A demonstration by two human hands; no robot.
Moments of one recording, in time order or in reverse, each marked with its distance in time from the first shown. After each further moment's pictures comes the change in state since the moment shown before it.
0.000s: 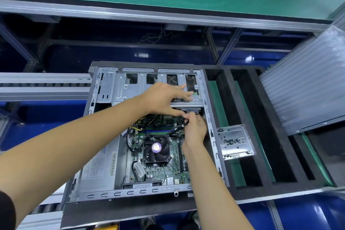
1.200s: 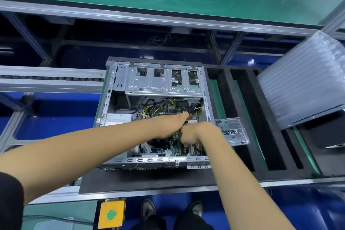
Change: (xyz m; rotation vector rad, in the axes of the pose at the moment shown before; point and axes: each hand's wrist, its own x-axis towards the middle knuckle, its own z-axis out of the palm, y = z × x) left_hand -0.064 0.098 0.032 -0.139 -0.494 -0.301; right_hand -0.035 -0.050 -0.026 -2.126 -0.962 -0.124
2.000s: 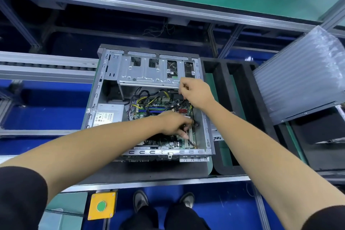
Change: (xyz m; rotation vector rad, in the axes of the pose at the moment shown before) left_hand 0.046 0.000 0.032 0.022 0.046 0.116; right_hand 0.019 0.047 -0.045 0.363 0.912 -0.229
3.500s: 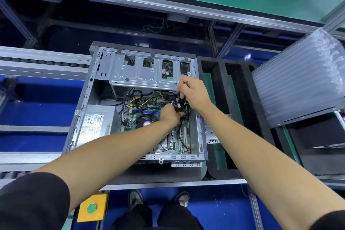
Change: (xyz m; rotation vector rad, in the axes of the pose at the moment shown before) left_hand 0.040 0.024 0.001 -0.840 0.481 -0.830; right_hand 0.009 0.020 0.006 0.326 0.101 -0.024
